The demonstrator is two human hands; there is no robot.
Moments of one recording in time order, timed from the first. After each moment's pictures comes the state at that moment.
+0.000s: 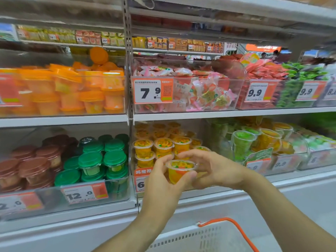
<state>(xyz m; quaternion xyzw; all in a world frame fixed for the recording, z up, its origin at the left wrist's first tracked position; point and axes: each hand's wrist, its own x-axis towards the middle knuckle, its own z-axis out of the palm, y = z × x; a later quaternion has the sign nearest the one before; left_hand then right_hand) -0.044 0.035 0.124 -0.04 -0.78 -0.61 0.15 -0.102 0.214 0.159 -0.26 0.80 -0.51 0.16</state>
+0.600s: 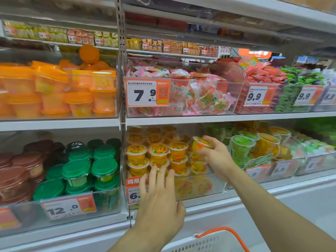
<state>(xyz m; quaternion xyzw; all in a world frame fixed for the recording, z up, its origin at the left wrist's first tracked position) -0.066 0.034 0.104 -0.11 -0.97 -0.14 0.15 -0.196 0.228 0.122 0.02 0.74 -0.66 -0.11</state>
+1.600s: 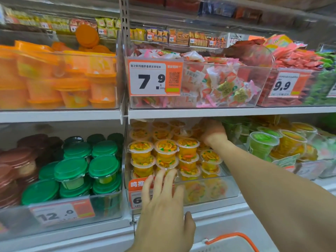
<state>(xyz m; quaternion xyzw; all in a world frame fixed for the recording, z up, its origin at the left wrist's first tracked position) -0.091 0.024 0.059 -0.14 -0.94 -0.09 0.29 -0.331 0.210 0.126 0.02 0.98 -0.07 -0.19</state>
